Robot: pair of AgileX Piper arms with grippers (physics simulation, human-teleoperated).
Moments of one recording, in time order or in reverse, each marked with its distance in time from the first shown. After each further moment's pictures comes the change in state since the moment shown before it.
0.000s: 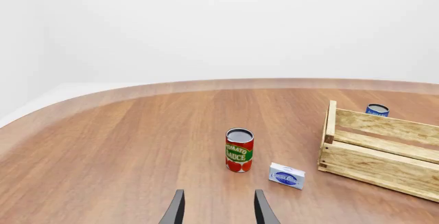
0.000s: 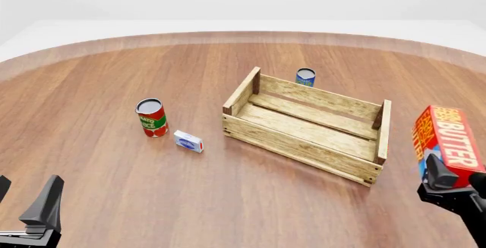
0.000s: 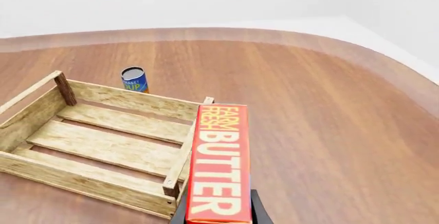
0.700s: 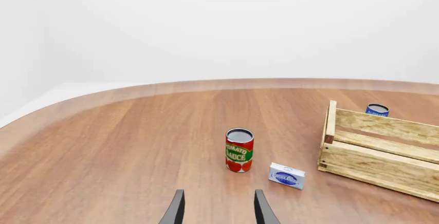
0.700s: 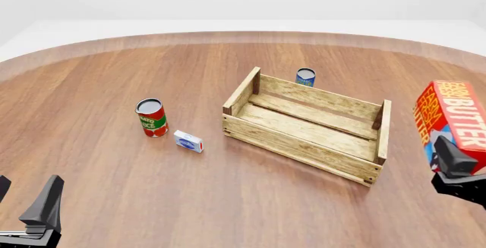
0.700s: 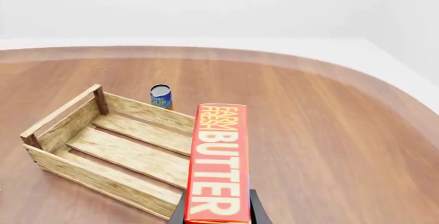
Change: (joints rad) left arm 0.000 0.000 0.000 0.000 0.000; right arm 0.089 -0.225 -0.199 0.385 -0.031
